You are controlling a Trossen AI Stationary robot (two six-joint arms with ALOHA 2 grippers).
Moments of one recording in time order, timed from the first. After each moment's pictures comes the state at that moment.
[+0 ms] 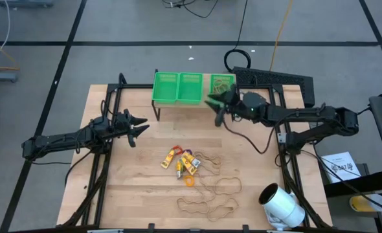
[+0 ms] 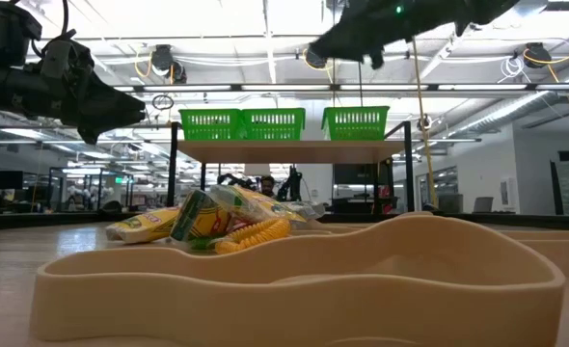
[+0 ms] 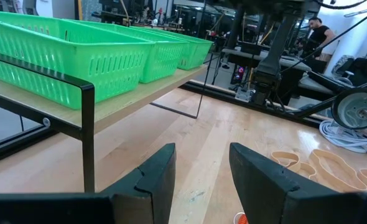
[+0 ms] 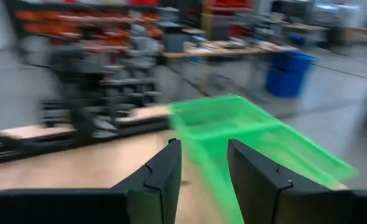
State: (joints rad) left arm 0.24 0.21 0.02 0.16 -0.04 -0.19; right arm -0.19 1.25 0.84 0.35 0.17 0.02
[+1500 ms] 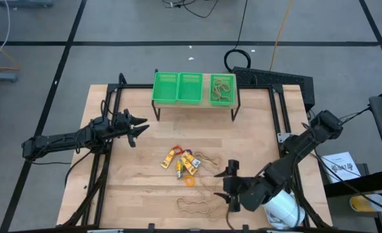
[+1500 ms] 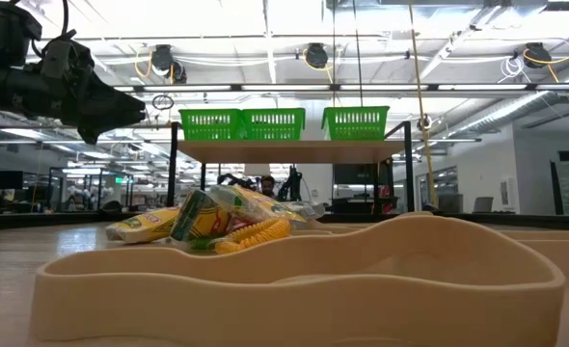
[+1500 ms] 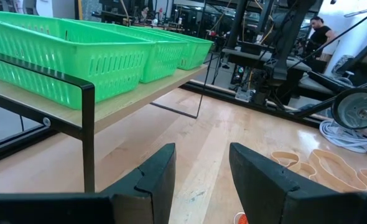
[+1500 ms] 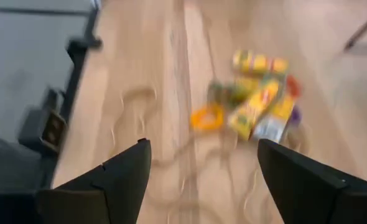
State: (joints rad) left arm 0.24 0.21 0.02 0.16 -0.04 -0.19; right arm 0.71 1.56 1.17 -0.44 0.56 0.53
